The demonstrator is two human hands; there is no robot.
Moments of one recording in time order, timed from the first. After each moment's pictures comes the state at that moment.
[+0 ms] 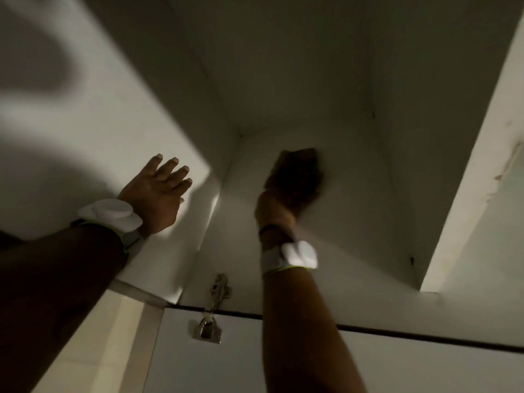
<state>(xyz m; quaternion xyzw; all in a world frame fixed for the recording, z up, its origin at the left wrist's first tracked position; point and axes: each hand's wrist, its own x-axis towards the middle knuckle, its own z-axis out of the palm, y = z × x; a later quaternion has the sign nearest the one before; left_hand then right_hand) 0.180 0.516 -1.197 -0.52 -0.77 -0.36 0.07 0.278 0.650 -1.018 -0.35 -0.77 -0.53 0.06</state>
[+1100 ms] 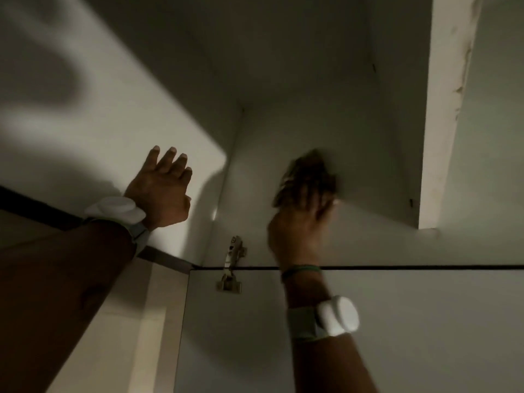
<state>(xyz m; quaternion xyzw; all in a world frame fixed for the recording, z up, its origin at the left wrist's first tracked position) 0.202 0.466 -1.166 -0.53 -0.82 -0.22 -0.03 0.347 0.510 -0.937 -0.44 -0.79 -0.42 -0.13</state>
